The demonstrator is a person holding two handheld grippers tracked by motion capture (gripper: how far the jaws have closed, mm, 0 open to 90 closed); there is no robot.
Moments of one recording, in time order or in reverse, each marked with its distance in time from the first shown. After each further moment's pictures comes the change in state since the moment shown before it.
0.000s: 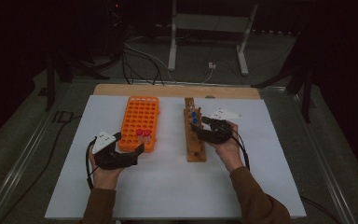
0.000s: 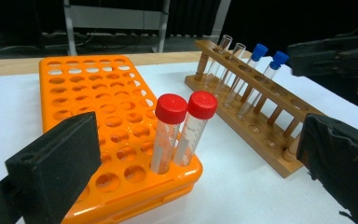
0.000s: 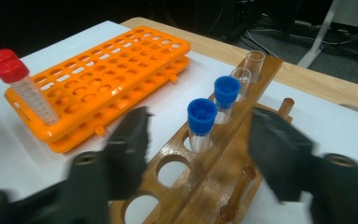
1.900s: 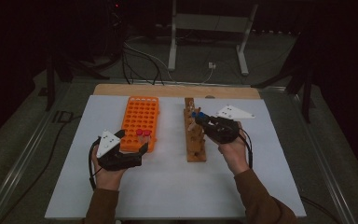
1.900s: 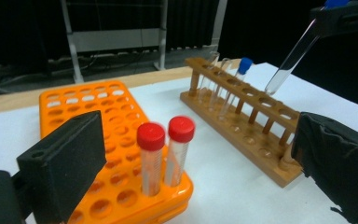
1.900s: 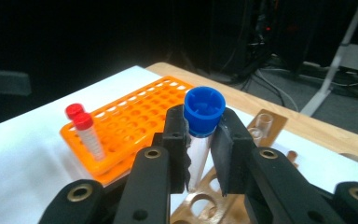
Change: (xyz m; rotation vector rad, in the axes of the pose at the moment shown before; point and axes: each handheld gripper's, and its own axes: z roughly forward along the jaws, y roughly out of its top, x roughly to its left) left arm -0.022 0.012 -0.004 -0.058 0.013 0.112; right arm 0.018 0.029 -0.044 -0.144 0.068 -0.031
